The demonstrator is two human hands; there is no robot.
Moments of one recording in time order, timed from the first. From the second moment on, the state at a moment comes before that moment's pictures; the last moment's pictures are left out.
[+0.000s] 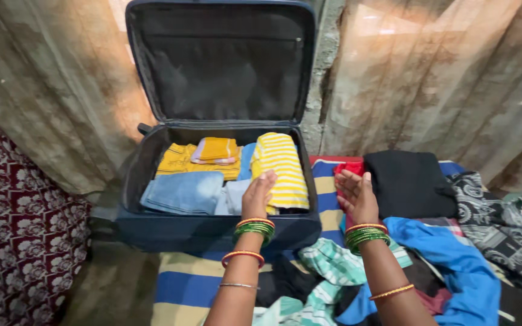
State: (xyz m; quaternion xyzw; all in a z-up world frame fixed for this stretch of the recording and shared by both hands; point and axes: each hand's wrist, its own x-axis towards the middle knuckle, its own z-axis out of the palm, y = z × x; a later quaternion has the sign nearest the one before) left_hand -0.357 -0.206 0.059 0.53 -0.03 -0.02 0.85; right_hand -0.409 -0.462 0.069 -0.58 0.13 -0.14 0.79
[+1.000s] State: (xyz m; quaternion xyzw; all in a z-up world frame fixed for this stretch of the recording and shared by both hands) left_hand -0.359 -0.495 -0.179 0.77 -0.08 -0.18 0.61; right_hand -0.480 -0.649 -0.035 -0.94 0.35 -0.04 0.02
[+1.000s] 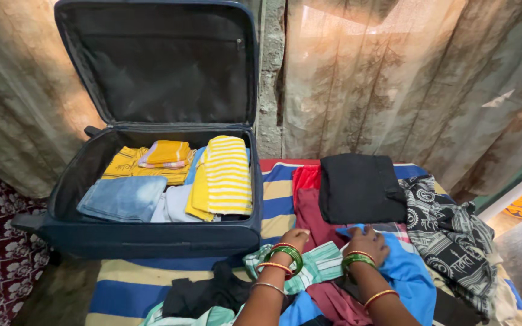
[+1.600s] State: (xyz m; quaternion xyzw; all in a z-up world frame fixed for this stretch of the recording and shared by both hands) left_hand -0.383 -0.528 -0.033 0.80 -0.14 -0.33 0.49; right_hand -0.356 -0.651 0.065 -0.72 0.18 -0.07 0.67
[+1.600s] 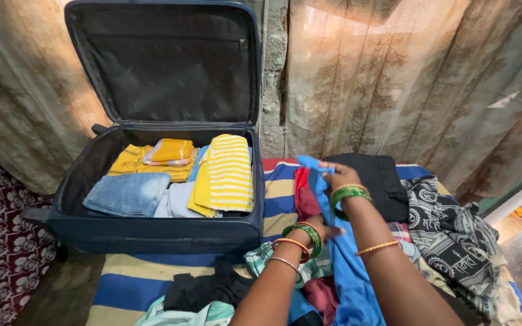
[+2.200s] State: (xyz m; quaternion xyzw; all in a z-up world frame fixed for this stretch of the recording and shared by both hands) left_hand -0.283 -0.468 0.113 0.60 0.06 -0.14 0.78; right_hand -0.418 -0.621 0.054 -0.90 0.03 -0.02 0.44
